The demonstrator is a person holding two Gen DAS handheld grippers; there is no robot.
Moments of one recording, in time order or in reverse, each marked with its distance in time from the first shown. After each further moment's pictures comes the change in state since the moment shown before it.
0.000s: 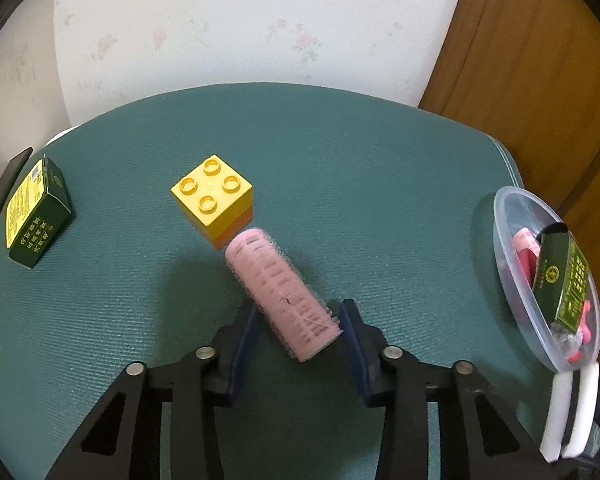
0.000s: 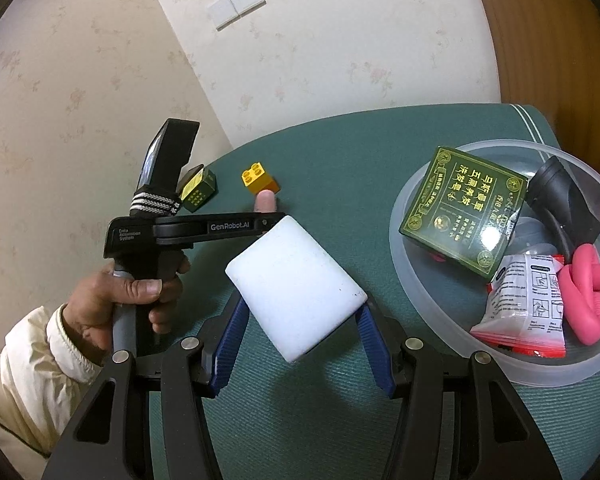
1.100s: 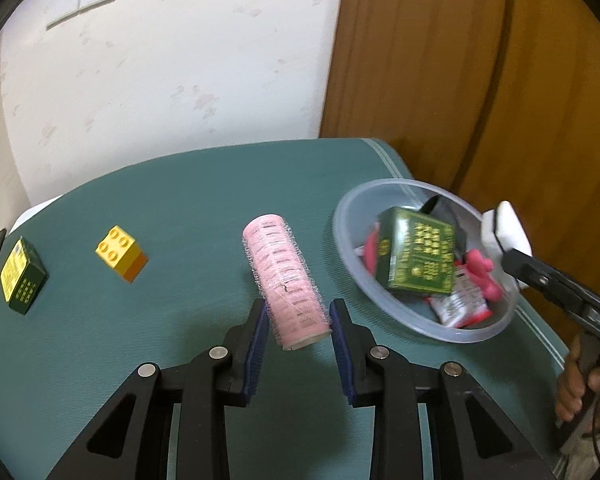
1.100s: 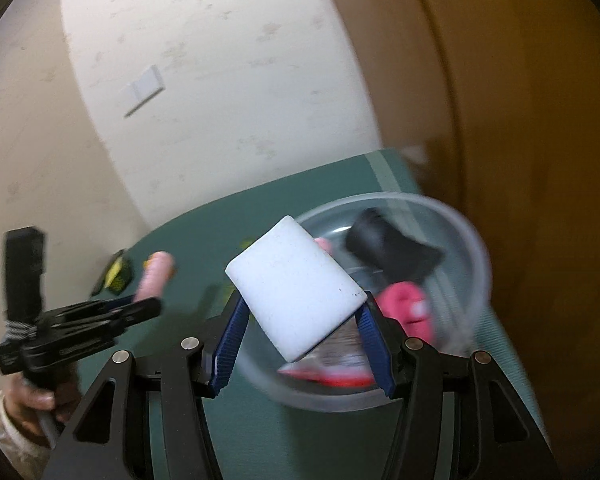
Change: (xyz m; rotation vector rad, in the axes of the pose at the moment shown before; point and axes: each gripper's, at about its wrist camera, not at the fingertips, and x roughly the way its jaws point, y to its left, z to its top) left arm -0.071 -0.102 -0.026 0.238 -0.128 -0.145; right arm -0.067 -0.092 0.023 0.185 -0.222 -0.296
